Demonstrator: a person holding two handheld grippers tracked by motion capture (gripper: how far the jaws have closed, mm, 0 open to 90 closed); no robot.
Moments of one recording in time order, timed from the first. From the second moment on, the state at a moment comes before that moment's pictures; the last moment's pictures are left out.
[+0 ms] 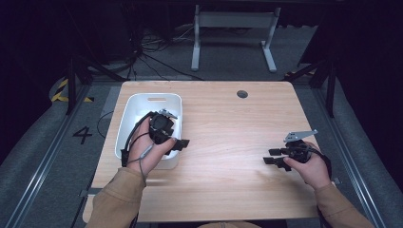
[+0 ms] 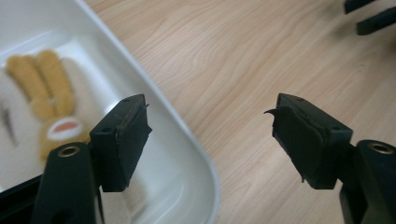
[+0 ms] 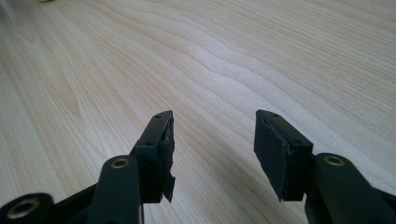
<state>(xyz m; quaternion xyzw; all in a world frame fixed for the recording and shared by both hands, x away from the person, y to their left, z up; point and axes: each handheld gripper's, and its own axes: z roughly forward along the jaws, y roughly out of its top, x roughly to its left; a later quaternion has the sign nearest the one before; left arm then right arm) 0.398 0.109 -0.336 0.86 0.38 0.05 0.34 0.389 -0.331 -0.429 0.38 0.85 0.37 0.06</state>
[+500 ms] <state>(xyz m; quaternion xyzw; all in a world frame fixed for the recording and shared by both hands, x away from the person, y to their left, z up) 0.386 0.072 -0.361 0.88 0.28 0.01 0.37 0.385 -0.335 -0.430 0.36 0.85 0.37 0.06</state>
